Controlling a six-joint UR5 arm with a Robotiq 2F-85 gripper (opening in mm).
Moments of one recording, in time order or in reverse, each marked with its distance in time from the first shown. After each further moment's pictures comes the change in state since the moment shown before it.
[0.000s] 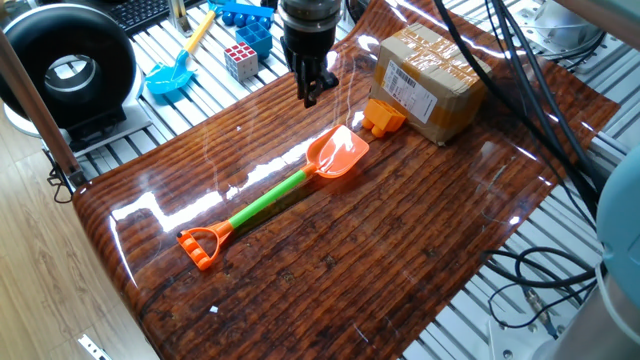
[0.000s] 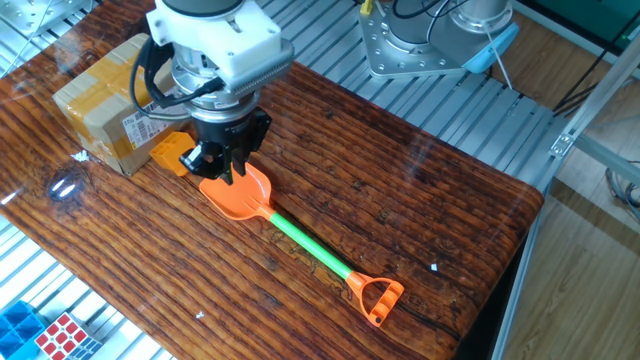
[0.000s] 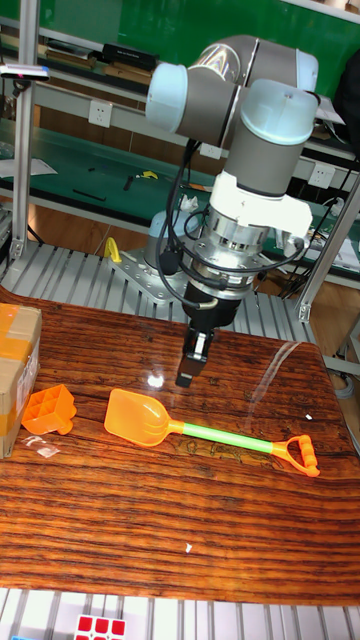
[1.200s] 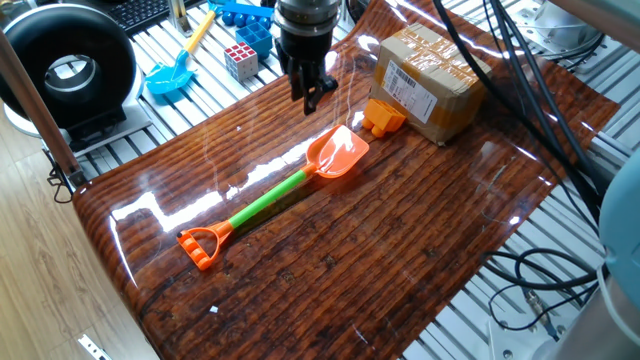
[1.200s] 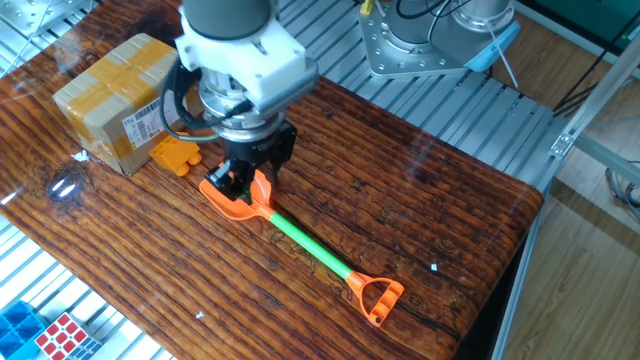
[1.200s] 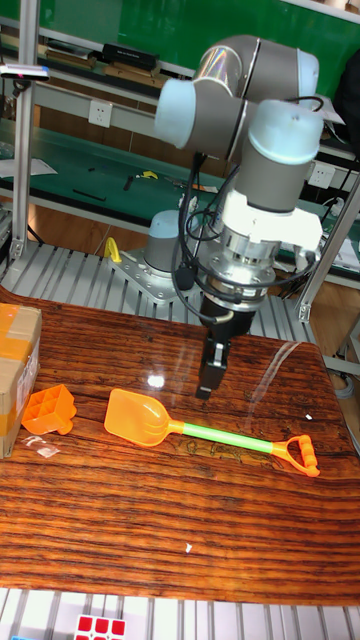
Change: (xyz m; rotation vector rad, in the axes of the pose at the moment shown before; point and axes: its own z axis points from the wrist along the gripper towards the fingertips) arm -0.038 0.019 0.023 -0.024 -0.047 0.035
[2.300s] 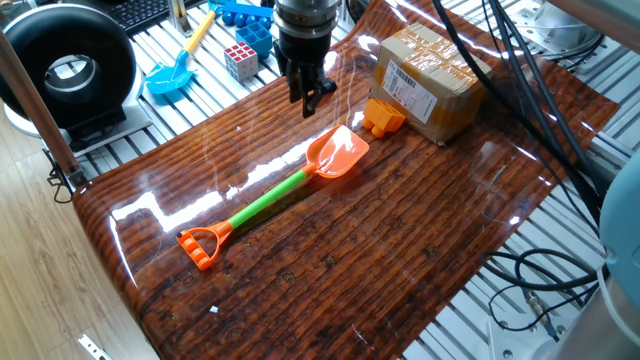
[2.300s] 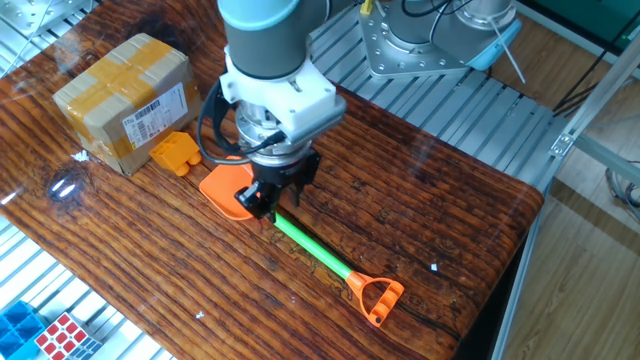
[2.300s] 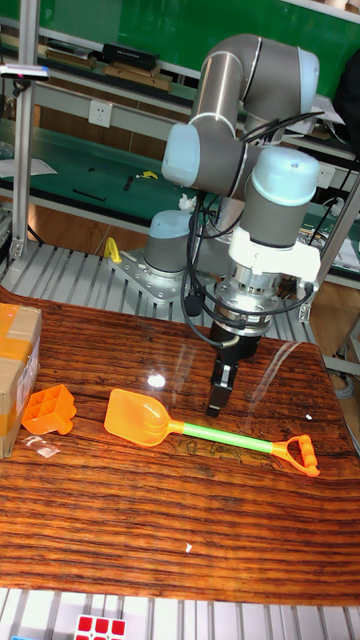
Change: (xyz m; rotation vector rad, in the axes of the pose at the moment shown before) arm -0.025 0.020 0.048 0.022 -0.031 0.055
